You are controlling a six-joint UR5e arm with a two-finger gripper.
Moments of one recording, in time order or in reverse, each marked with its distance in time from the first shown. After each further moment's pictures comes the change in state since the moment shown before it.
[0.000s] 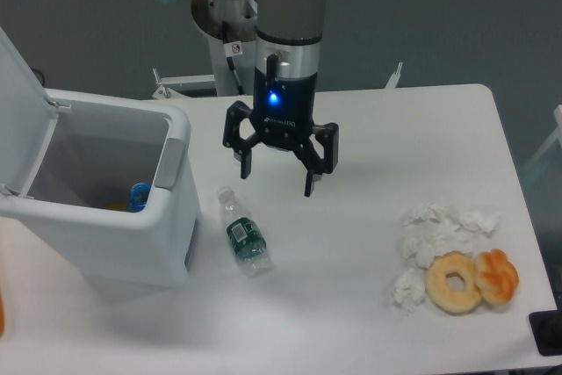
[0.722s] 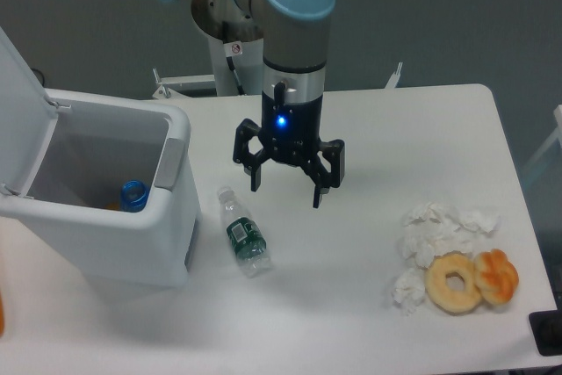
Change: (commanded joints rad) arm -0.009 -0.029 -0.054 0.000 0.057 -0.121
